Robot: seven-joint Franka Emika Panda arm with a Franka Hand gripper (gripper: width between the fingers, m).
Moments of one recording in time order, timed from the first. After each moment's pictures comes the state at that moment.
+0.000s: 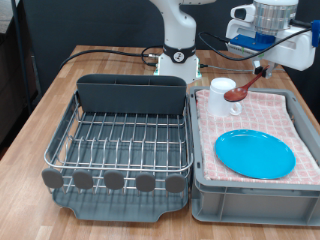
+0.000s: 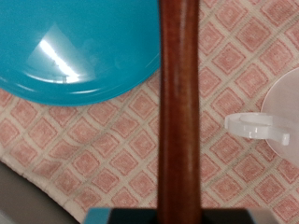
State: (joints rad) arm 0.07 -0.13 0.31 -2.43 0.03 2.35 1.94
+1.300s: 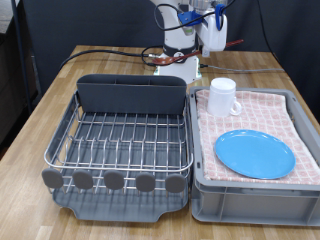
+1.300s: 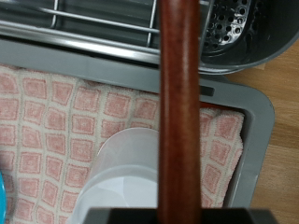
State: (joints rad) arm -0.01 -0.47 0.15 -2.70 0.08 2.23 2.22
